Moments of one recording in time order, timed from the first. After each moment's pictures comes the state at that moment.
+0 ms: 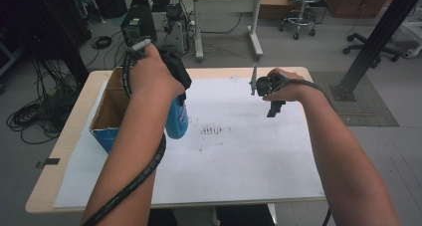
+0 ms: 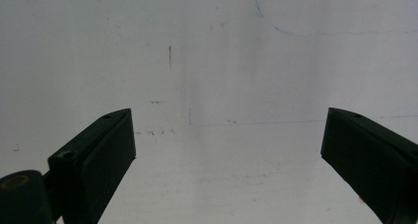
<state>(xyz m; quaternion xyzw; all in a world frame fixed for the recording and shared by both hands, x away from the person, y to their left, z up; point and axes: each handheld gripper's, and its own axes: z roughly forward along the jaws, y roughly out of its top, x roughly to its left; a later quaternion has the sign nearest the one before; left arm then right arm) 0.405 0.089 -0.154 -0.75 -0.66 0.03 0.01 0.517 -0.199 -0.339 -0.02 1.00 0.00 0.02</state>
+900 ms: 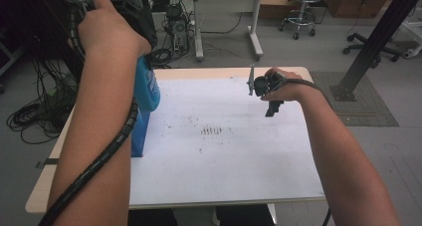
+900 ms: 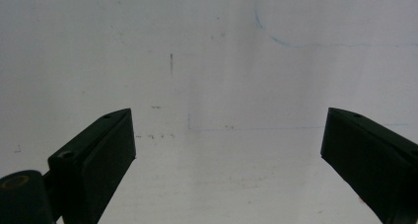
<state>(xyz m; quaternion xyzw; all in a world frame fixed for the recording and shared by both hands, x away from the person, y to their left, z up) 0.406 0.152 -0.072 -0.68 -0.73 -0.02 -0.02 0.515 -0.191 -0.335 -0.03 1.00 0.00 0.03</state>
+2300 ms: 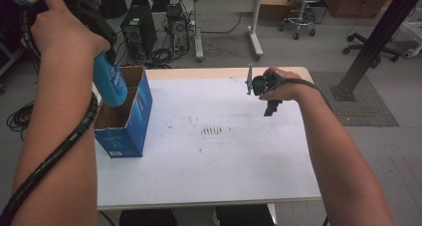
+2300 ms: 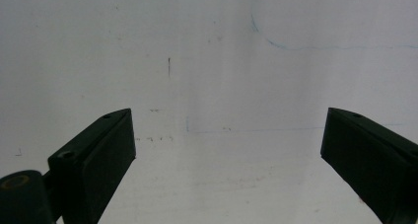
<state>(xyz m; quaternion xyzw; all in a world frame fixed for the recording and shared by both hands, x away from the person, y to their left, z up) 0.413 0.228 -0.082 -0.66 -0.75 -0.06 -0.03 0.515 -0.187 -0.333 -0.03 1.00 -0.01 0.03</state>
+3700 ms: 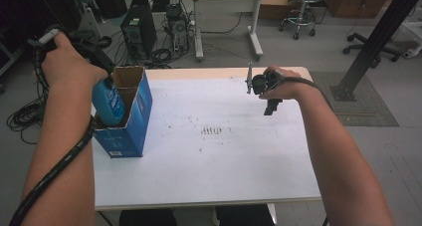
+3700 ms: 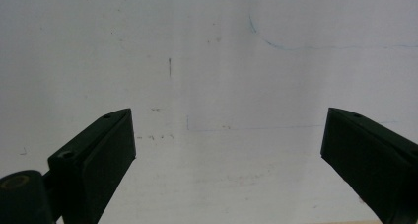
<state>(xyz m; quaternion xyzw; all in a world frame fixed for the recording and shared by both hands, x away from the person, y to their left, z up) 0.423 0.256 -0.158 -0.68 -0.73 -0.03 -0.02 0.515 -0.185 -0.328 -0.02 1.00 -0.01 0.03</state>
